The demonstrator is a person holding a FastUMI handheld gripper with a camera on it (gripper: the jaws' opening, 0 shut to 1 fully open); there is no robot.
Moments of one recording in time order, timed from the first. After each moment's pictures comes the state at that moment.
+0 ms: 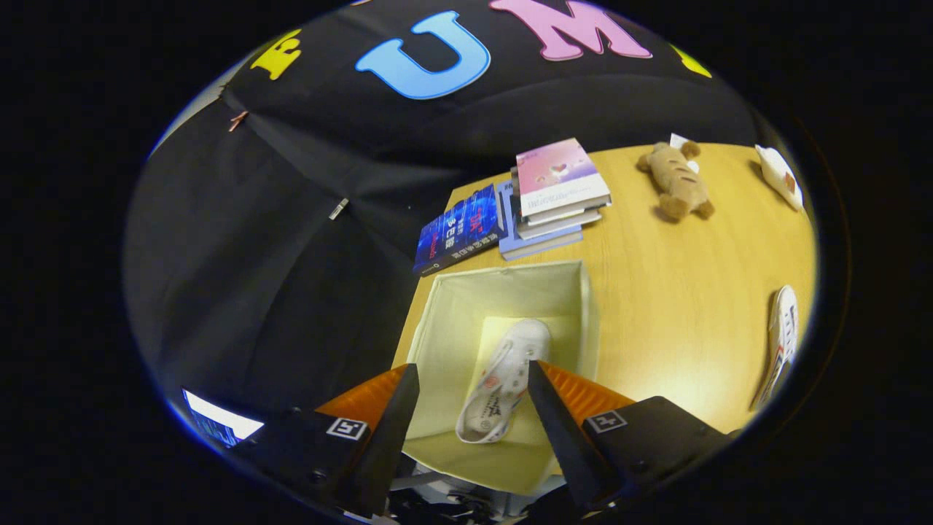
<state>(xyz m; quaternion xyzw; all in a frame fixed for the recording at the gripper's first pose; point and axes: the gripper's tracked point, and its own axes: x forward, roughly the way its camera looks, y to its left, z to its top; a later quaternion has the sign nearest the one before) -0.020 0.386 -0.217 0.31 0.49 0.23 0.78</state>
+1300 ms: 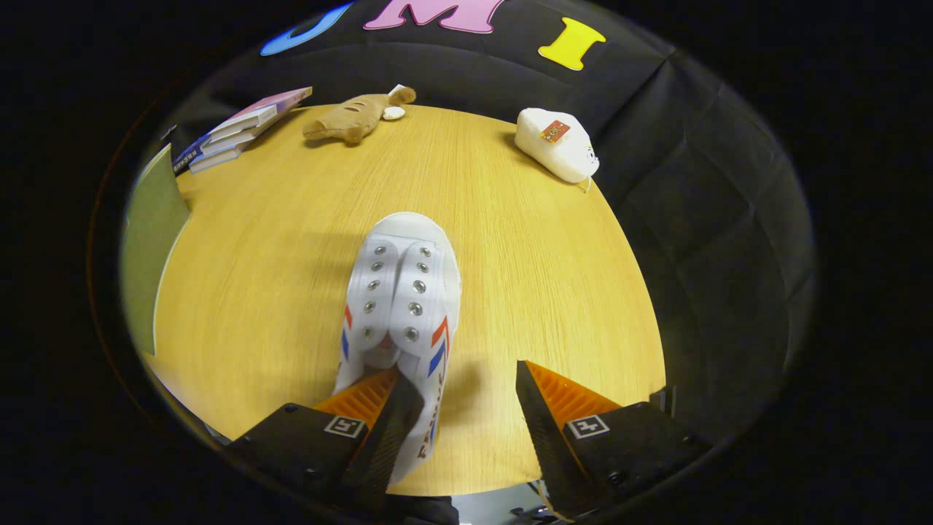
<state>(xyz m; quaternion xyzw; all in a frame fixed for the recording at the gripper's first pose) -0.134 -0.032 -0.489 -0.03 0.58 -0.05 0.81</state>
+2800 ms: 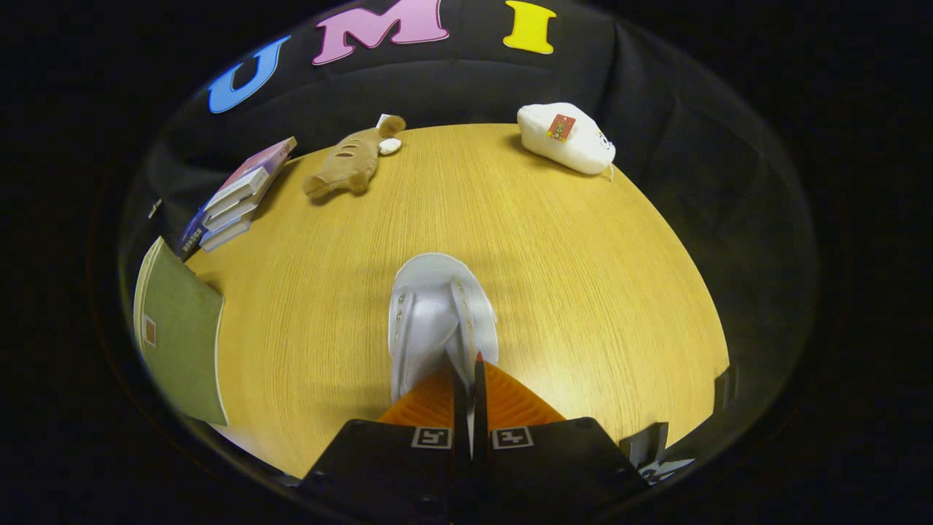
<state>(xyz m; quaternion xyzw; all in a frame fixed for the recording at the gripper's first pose) -0.089 0.016 -0.483 0.12 0.56 -0.04 0.82</state>
